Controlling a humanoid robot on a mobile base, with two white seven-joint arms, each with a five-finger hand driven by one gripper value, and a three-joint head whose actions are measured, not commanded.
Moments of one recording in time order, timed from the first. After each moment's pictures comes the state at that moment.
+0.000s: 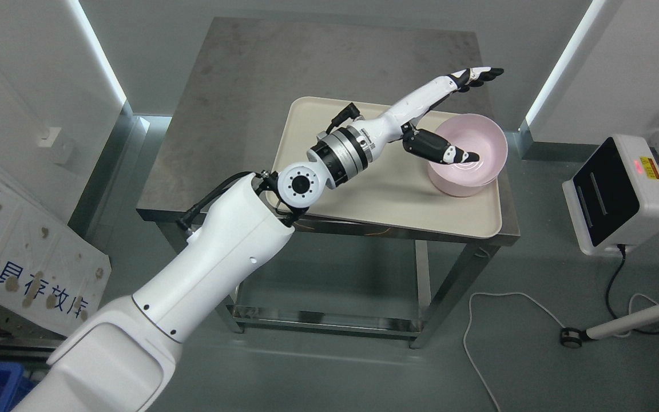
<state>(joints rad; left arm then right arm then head) -0.95 0.00 -0.75 -1.19 0.05 -0.21 -0.17 0.00 0.00 0.00 0.00 0.00 0.03 0.01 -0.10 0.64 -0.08</state>
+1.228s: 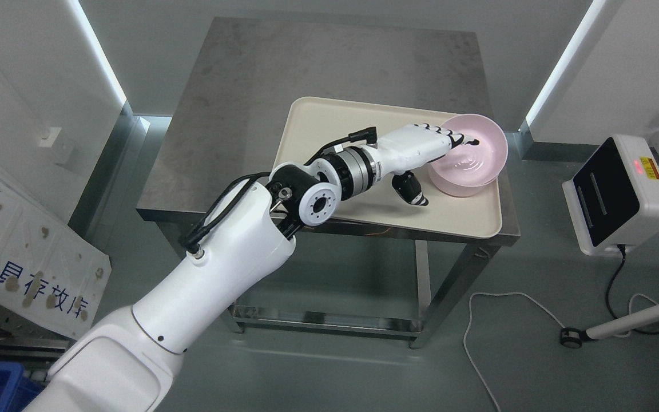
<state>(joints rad) -0.95 0.00 -0.77 -1.30 -0.62 0.01 -0.47 0.00 0.00 0.00 0.00 0.02 0.03 0.01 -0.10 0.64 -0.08</state>
